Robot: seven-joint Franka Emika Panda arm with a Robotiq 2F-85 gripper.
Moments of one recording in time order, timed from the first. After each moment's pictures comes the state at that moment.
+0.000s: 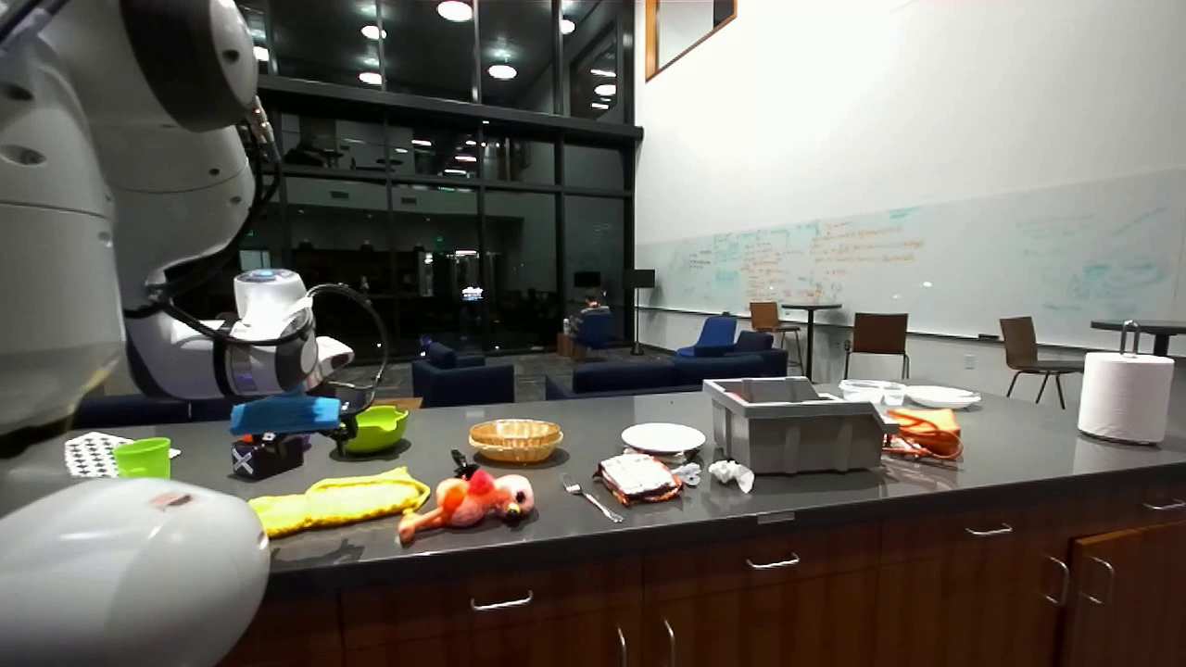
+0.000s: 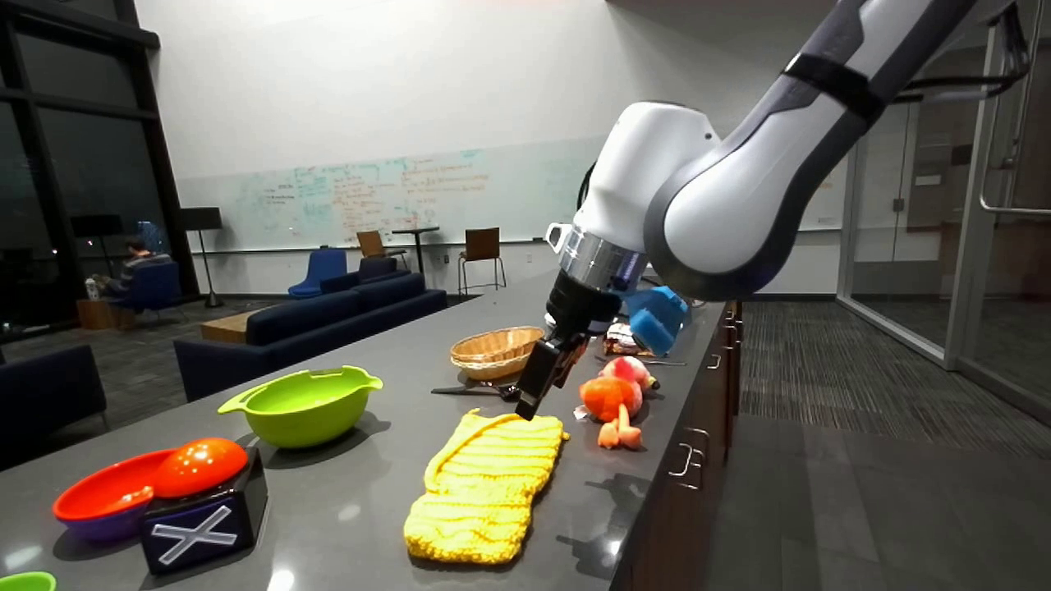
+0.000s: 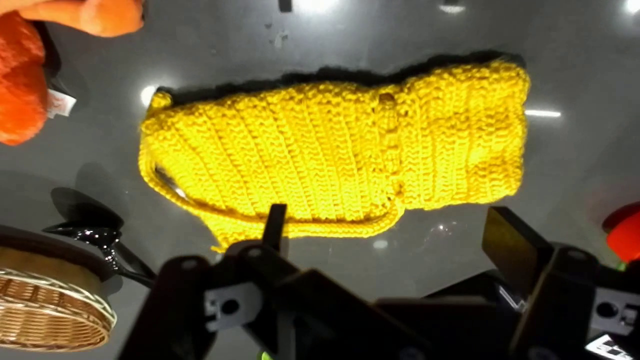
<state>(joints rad) 0.37 0.00 0.37 -2.46 0.01 2.94 -0.01</state>
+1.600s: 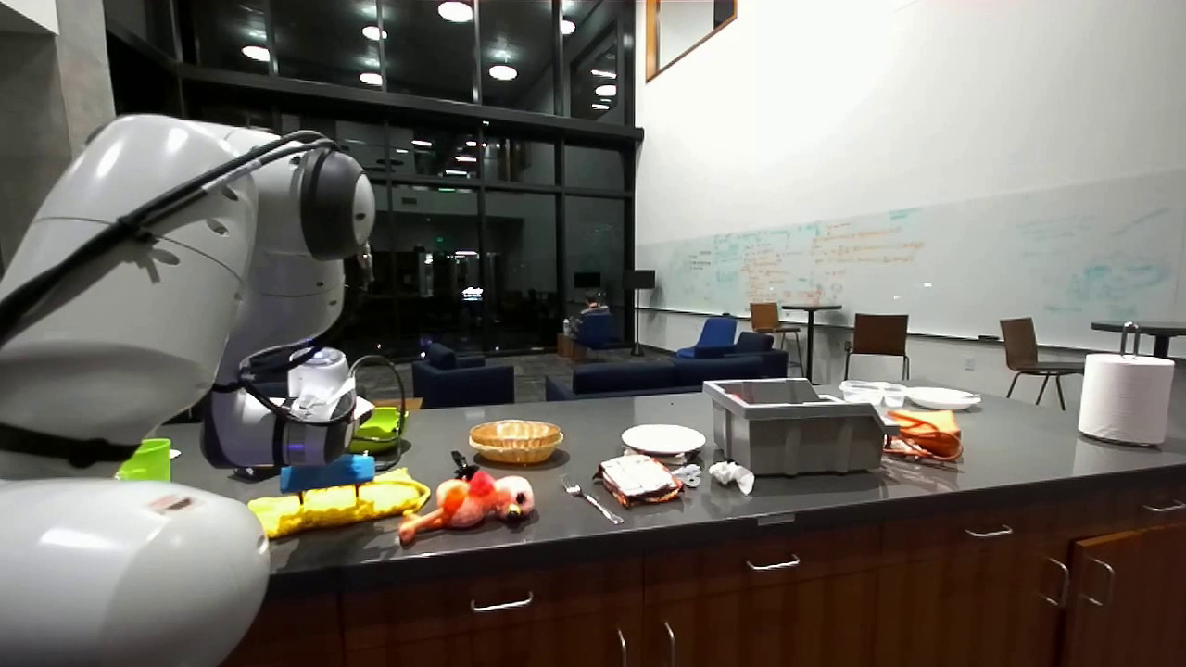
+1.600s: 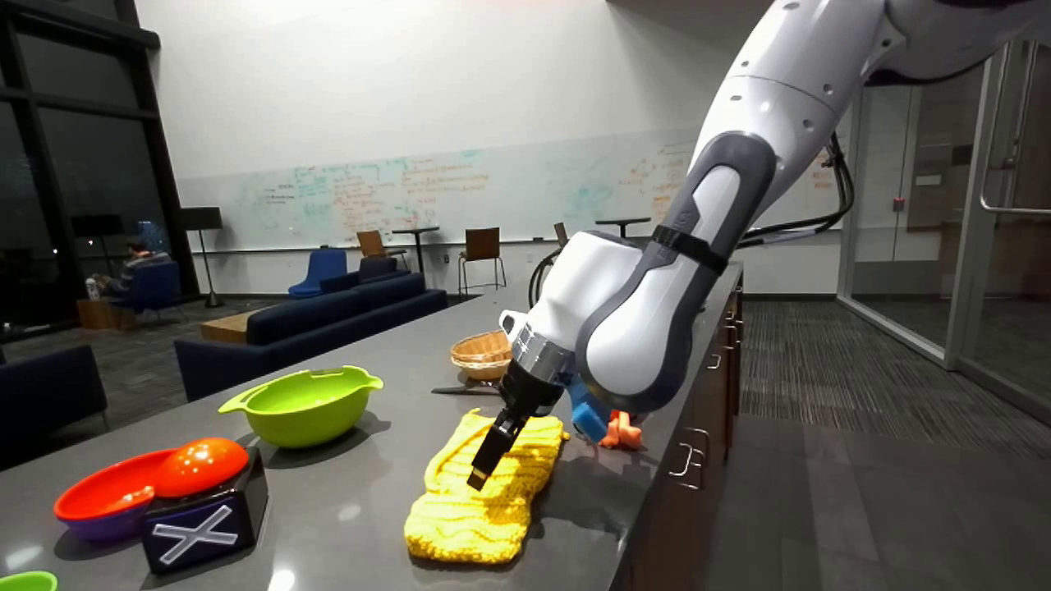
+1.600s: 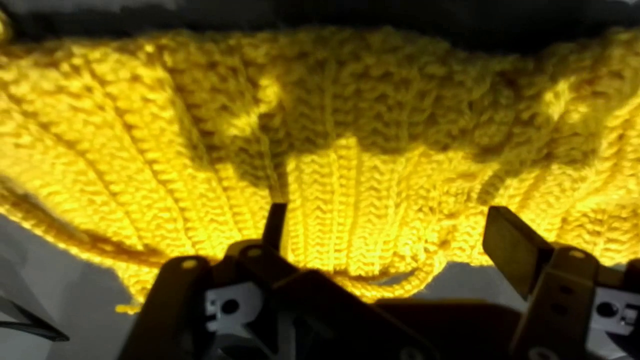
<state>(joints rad) 0.34 0.47 0.35 -2.21 -0.12 3.17 -0.15</state>
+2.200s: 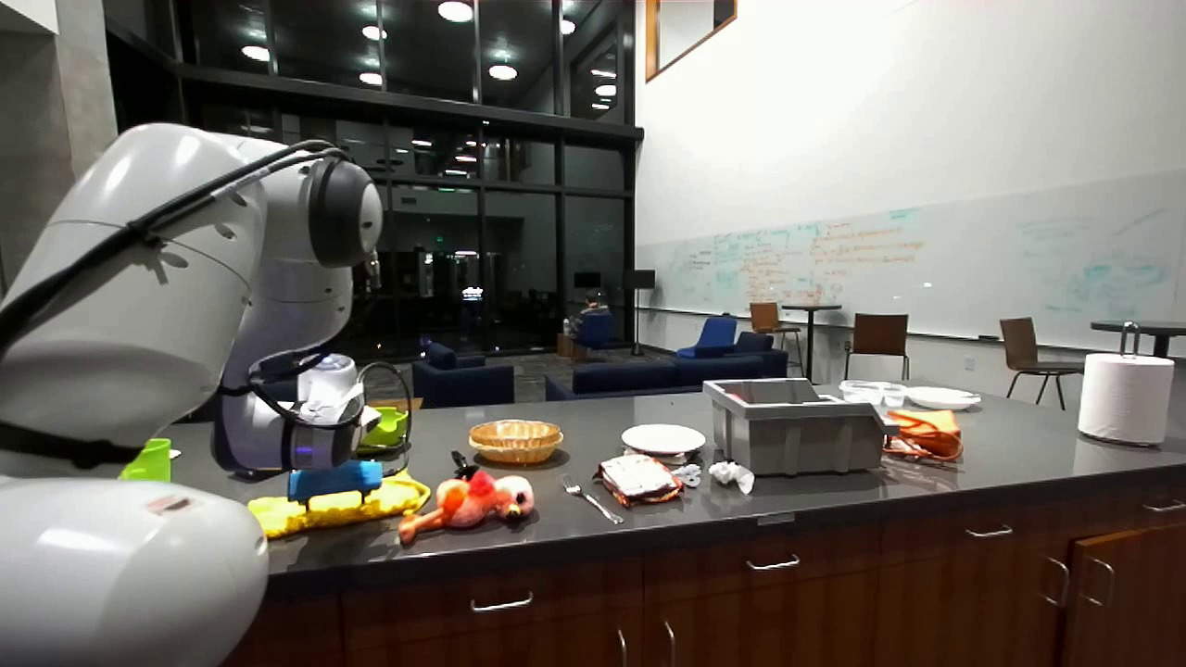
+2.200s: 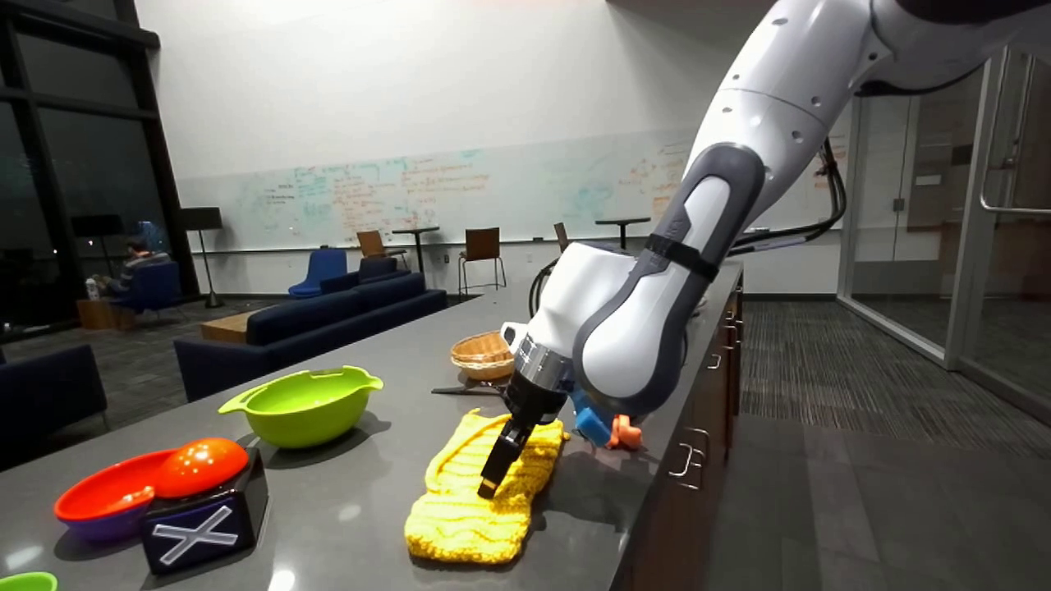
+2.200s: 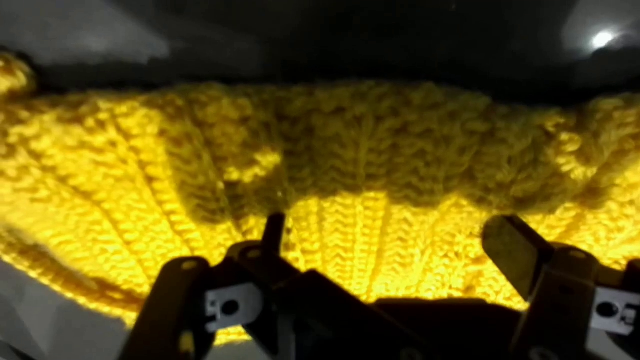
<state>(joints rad) 0.33 0.50 0.35 -2.19 -0.12 3.12 -0.18</state>
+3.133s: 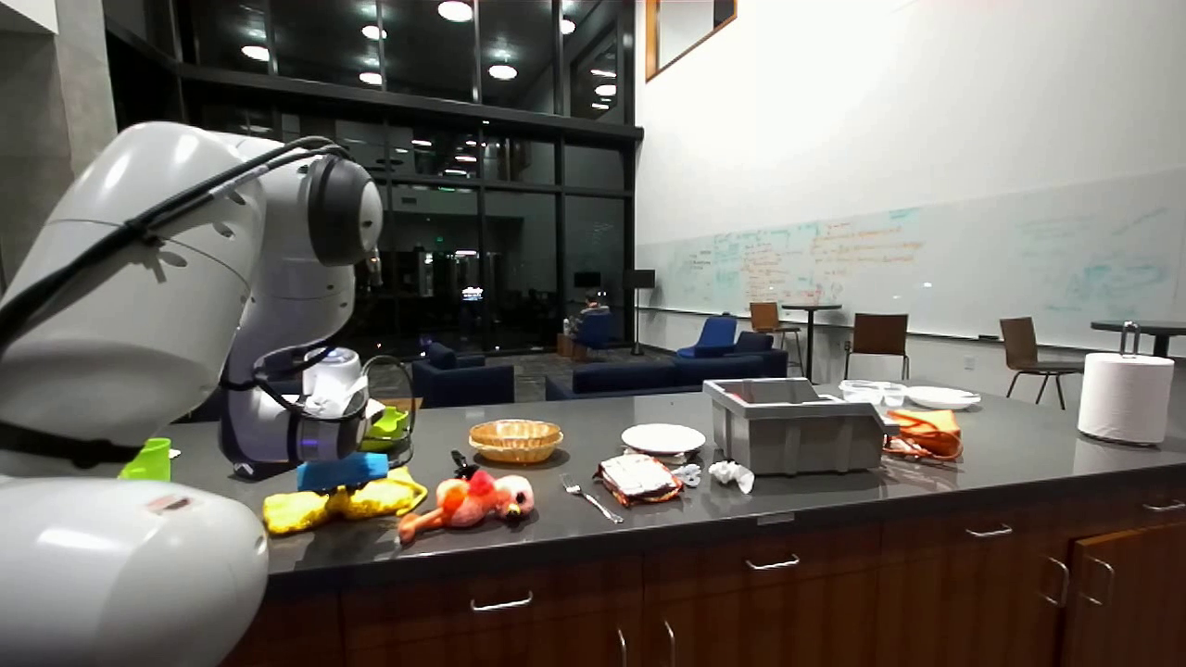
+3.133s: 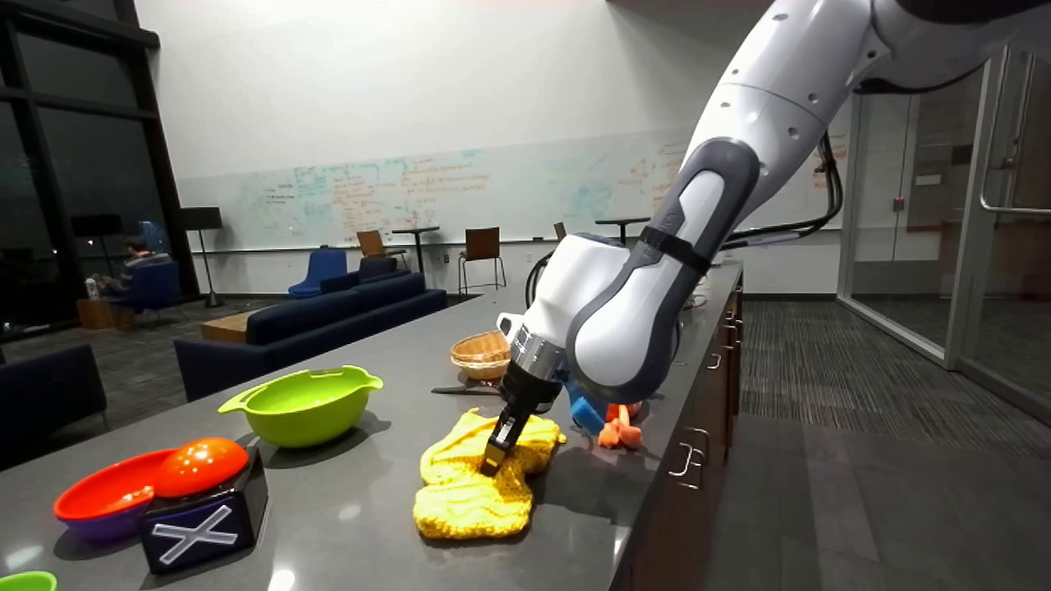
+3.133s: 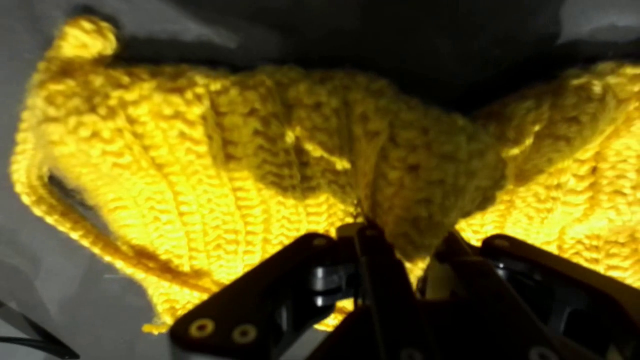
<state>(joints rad) 0.33 0.49 0.34 -2.16 -0.12 3.10 -0.19</state>
